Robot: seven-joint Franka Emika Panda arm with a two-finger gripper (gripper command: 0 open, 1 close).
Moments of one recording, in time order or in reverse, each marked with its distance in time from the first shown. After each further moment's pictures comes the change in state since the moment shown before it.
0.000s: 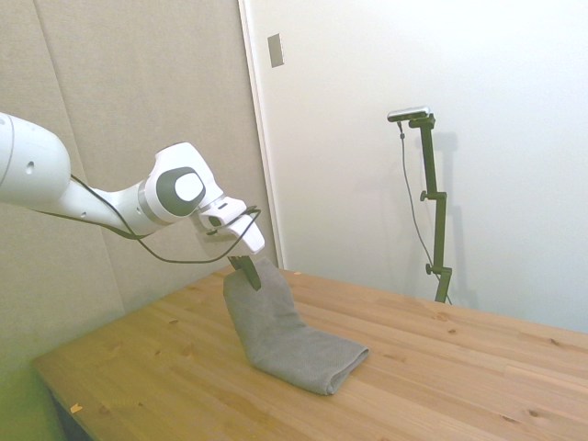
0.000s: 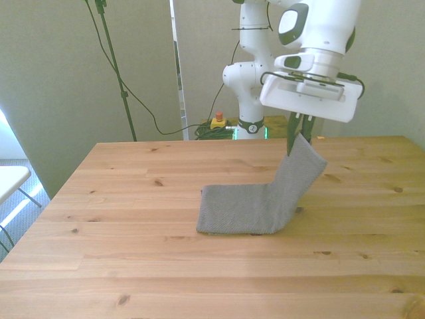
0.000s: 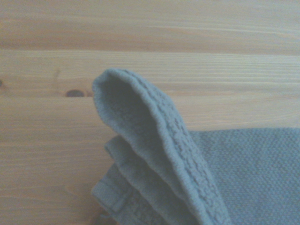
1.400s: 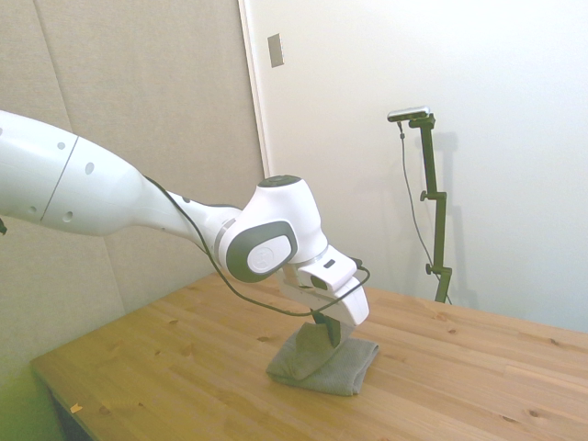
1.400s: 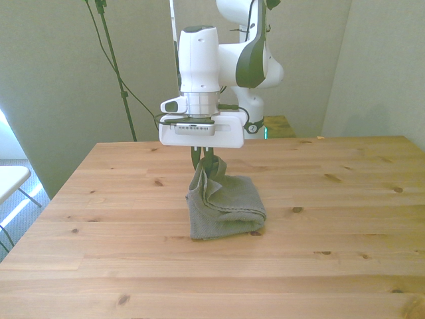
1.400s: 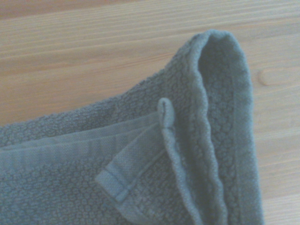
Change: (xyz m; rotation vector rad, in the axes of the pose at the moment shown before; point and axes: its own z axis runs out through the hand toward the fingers) arm 0.137 0.150 0.130 0.079 -0.181 0.085
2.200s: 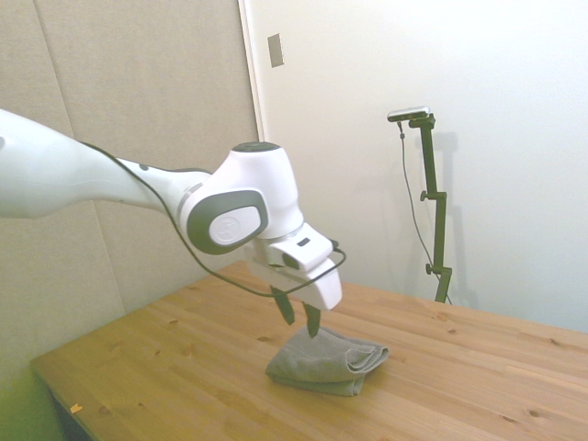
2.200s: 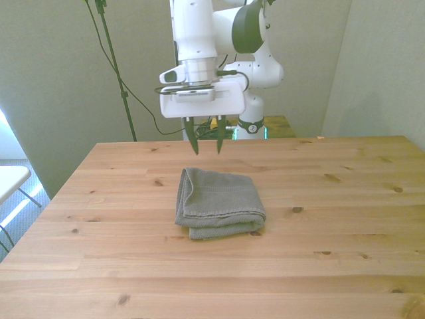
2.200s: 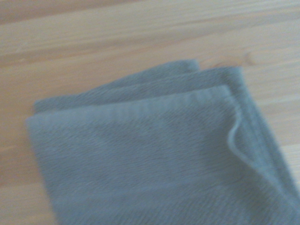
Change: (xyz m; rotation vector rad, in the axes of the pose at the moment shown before) arm -0.054 0.019 -0.071 0.035 -0.111 -0.025
